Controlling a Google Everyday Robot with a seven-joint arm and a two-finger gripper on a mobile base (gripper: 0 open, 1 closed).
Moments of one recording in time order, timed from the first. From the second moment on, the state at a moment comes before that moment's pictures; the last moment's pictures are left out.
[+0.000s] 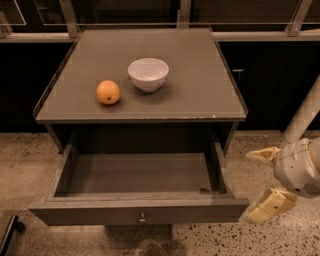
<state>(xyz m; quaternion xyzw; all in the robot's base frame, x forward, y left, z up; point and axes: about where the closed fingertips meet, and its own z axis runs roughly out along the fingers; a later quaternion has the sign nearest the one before) 0.370 -0.207 0.809 -0.55 0.79 0.14 0.25</state>
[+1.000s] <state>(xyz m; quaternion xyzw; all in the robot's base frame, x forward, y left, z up) 0.362 -0.208 0.802 -0.54 0.79 0.14 0.26</state>
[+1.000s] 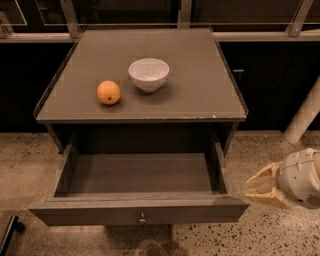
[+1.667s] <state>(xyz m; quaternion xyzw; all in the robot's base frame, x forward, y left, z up) 0.327 -0.230 0.726 -0.47 0.81 0.17 0.31</state>
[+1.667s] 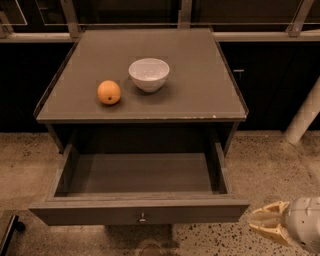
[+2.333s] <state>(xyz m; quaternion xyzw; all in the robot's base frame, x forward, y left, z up) 0.370 -0.230 0.629 -0.45 0.81 0.25 0.30</state>
